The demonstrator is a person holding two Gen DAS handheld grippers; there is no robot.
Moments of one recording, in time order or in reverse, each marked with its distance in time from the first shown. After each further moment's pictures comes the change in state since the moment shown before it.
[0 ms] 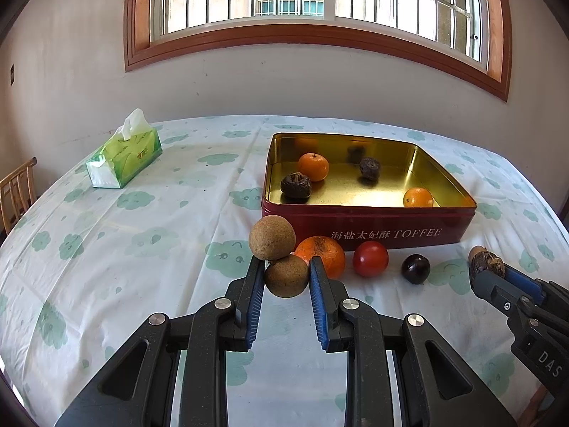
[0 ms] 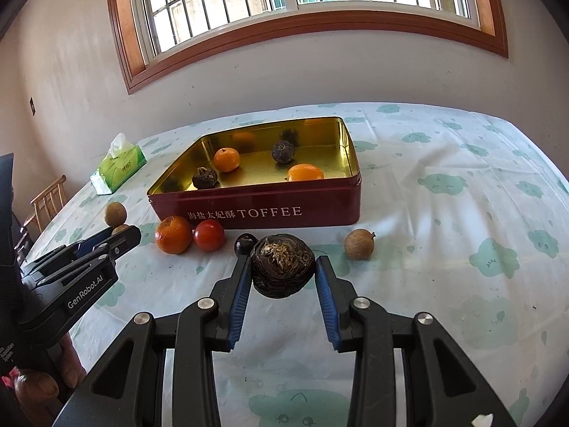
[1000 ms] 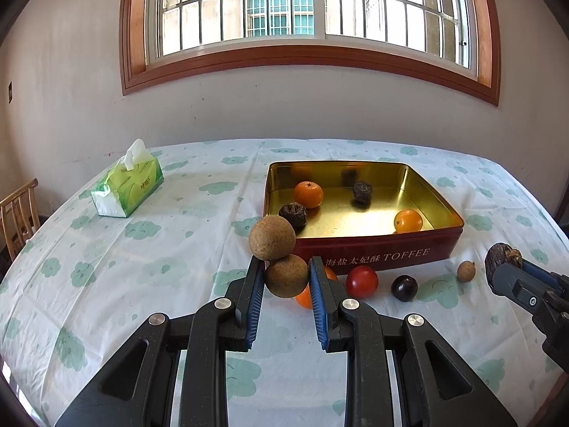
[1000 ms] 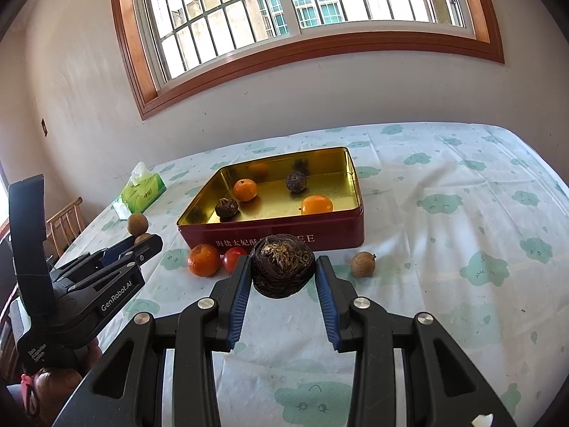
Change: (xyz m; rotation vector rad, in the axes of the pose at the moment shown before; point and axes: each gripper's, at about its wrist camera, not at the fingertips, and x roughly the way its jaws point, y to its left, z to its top) left arm -0.021 -0.004 0.019 0.040 -0.071 -0.001; right arm -0.039 0.005 0.013 0.033 -0.080 0.061
